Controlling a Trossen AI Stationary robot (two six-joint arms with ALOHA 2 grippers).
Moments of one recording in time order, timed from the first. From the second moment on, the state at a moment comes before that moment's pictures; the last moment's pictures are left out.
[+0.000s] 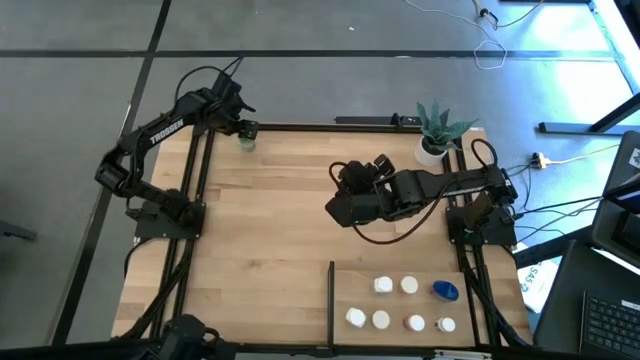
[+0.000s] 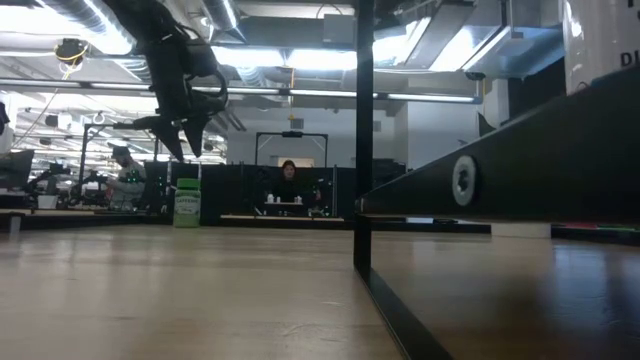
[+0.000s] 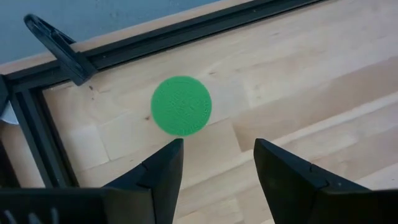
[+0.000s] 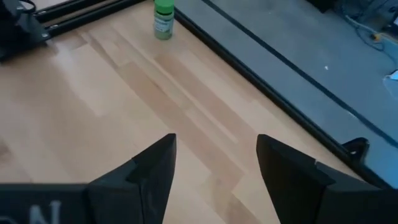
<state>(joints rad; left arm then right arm) 1.02 1.38 1.10 -0.78 0.02 -0.28 0.24 1.82 1.99 -1.30 0.79 0.81</state>
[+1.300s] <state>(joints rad) 1.02 1.38 1.10 -0.77 0.01 -0.32 0.24 1.82 1.99 -1.22 0.36 0.81</state>
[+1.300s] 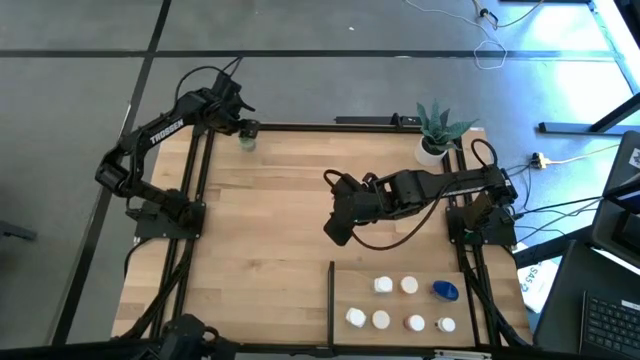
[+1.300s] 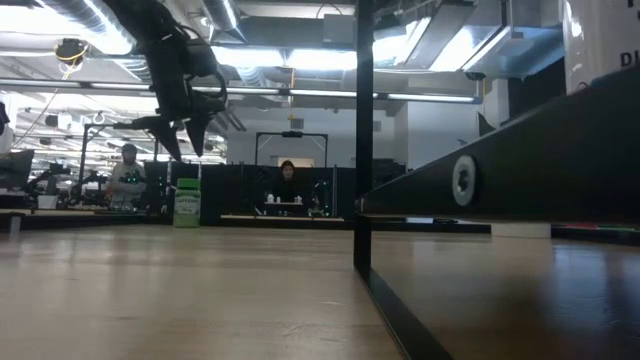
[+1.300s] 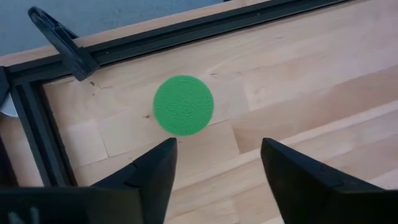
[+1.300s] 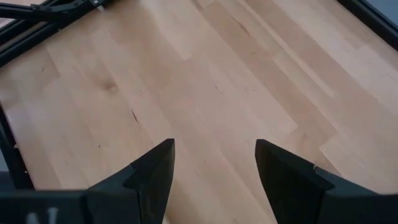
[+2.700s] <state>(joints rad) 1.02 1.63 1.10 -0.69 -0.13 -0.41 0.24 1.82 1.99 -1.22 0.36 0.81</state>
